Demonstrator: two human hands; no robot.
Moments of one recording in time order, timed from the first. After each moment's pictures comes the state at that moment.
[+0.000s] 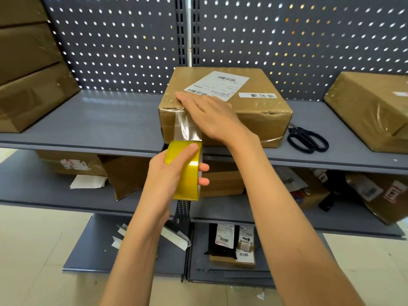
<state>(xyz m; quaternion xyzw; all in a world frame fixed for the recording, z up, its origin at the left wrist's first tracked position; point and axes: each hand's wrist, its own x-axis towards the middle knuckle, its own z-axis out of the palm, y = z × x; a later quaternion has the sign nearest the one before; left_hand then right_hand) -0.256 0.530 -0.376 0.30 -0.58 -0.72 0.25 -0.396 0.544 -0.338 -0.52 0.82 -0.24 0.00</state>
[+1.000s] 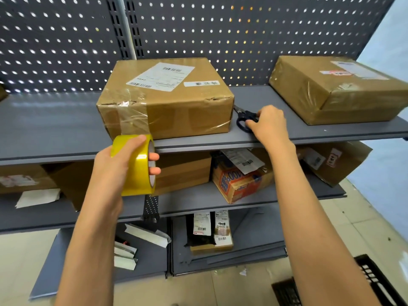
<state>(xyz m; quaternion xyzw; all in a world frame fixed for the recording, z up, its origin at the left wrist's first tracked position) -0.264 0.535 -0.374 0.32 -0.60 -0.69 0.25 -0.492 0.694 -0.389 -0.15 0.95 -0.25 -0.08</state>
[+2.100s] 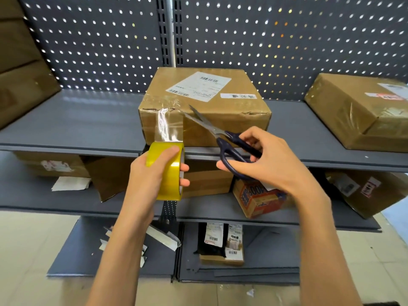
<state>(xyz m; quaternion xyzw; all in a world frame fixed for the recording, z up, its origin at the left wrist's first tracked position) -0.258 0.539 -0.383 0.32 -0.58 -0.70 0.28 -0.401 0.683 -0.362 -0.40 0.82 -0.40 0.07</state>
